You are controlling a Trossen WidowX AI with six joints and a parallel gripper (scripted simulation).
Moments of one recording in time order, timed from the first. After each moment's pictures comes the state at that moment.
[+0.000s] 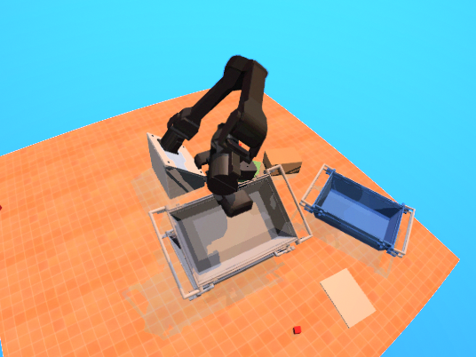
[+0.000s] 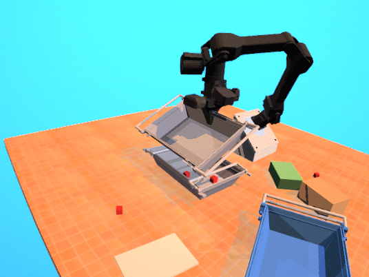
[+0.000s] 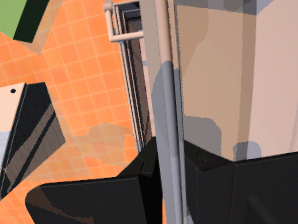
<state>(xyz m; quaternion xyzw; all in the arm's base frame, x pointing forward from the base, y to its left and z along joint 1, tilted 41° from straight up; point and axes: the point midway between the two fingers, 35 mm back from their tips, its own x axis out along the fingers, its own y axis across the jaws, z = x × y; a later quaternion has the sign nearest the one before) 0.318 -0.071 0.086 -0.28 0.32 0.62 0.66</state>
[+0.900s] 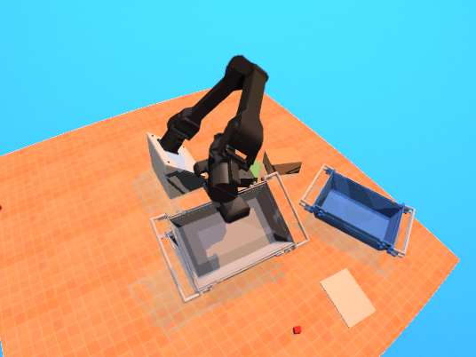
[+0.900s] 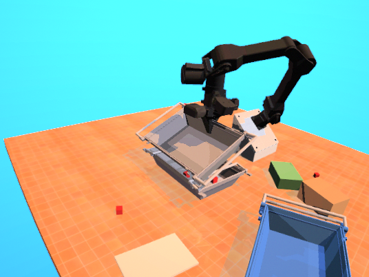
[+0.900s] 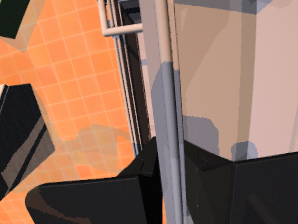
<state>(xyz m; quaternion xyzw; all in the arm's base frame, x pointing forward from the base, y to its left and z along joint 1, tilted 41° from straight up) 0.316 -0.051 0.061 -0.28 0.31 0.61 0.67</state>
